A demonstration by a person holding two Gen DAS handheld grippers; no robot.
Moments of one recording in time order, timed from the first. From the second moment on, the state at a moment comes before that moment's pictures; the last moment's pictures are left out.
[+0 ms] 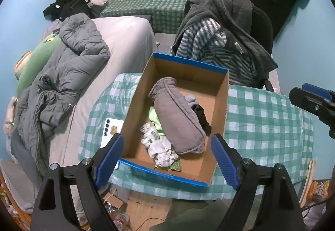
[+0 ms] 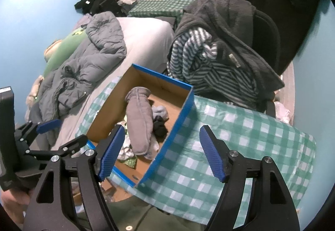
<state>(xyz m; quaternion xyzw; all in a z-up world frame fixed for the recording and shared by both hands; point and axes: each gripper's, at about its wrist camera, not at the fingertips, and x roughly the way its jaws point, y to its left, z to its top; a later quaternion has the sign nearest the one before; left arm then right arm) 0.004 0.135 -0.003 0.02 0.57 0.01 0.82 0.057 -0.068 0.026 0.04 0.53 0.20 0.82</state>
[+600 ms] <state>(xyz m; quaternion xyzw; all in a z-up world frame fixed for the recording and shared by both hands) -0.008 0.115 0.016 0.02 0.57 0.01 0.82 0.043 -0.087 0.035 0.05 0.53 0.20 0.82</state>
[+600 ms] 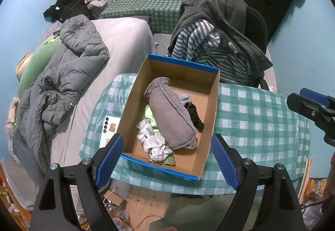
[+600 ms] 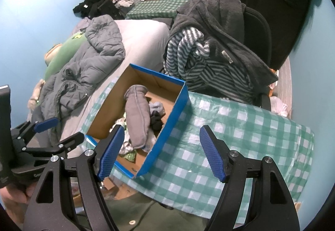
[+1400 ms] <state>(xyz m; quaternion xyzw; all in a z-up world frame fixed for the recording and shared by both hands) -0.003 0.094 0.016 0.03 0.57 0.01 0.82 0.041 -0.100 0.037 0.06 0.53 0.19 0.82</state>
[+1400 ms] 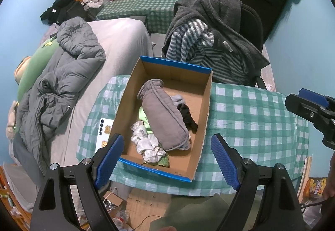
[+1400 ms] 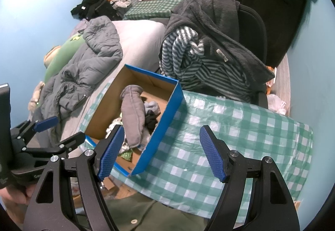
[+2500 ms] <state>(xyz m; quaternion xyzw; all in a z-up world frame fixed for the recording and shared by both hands) 0.000 0.096 0.017 0.02 0.57 0.01 0.82 0.048 -0.093 0.037 0.05 0.54 0.21 0.82</state>
